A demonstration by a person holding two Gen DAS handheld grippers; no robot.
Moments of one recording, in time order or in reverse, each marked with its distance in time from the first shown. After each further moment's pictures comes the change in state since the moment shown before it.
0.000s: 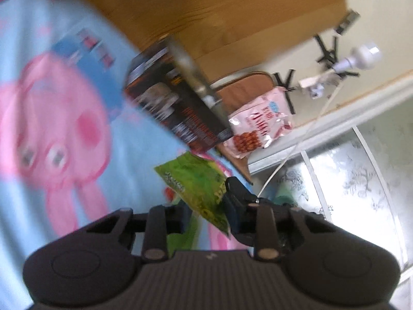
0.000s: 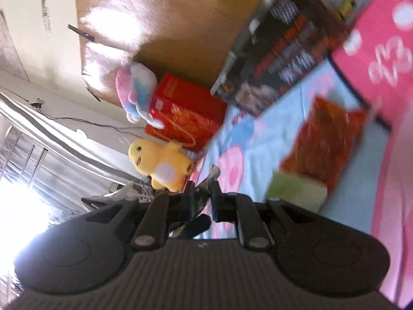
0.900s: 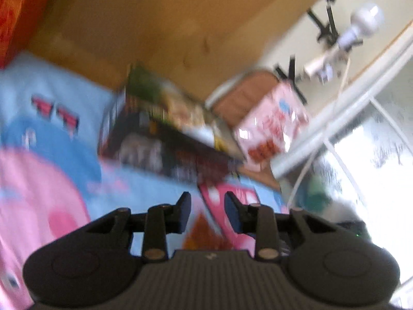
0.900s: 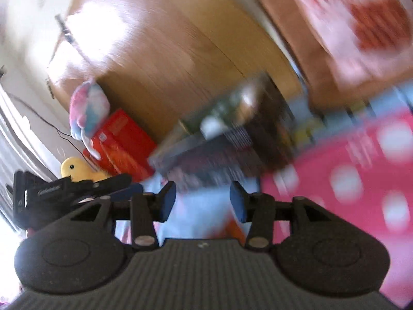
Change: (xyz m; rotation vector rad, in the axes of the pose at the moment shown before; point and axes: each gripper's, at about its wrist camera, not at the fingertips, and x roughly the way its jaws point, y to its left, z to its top) left arm 0.055 -0.021 0.032 0.214 0.020 0.122; right arm -0.034 -0.012 0.055 -0.285 -0.130 -0.323
